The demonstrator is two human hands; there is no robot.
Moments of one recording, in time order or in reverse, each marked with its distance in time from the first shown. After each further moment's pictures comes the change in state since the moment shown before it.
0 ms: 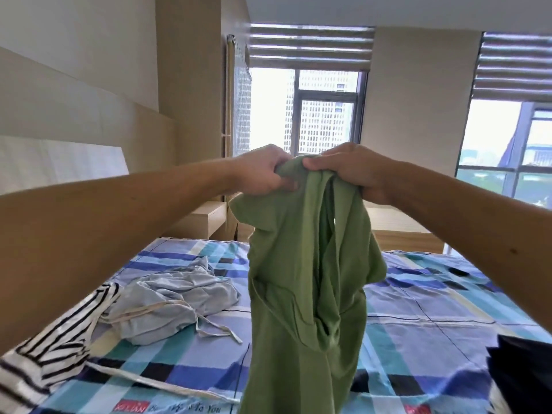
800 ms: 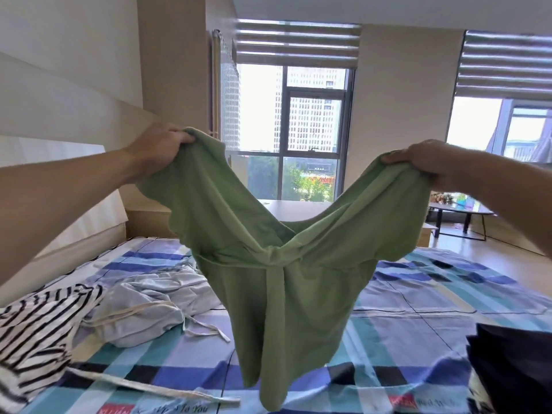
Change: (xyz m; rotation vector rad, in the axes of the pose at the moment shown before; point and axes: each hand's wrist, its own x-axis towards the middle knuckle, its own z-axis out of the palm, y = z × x) left_hand -0.029 -0.077 -0.050 -0.129 0.577 -0.259; right_hand -0.025 0.043 -0.117 0.023 0.402 0.341
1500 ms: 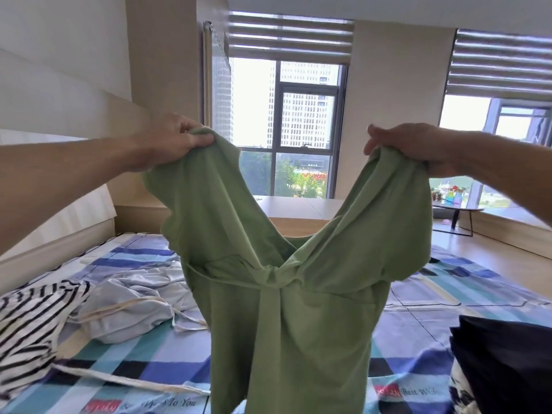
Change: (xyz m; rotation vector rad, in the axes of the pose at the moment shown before) left_hand -0.007 0.027 0.016 0.008 -0.227 0.086; right_hand -0.027 -0.017 -0.010 -0.152 -0.265 -0.191
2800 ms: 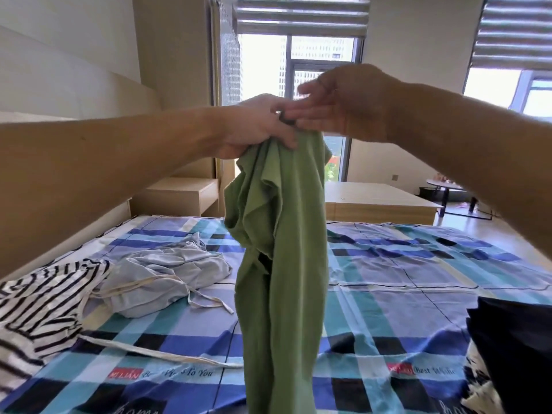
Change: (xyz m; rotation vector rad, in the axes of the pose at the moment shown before) left_hand 0.003 0.061 0.065 -0.452 -0.412 0.051; right_hand 0.002 -0.070 0.105 0.389 -0.044 -0.221
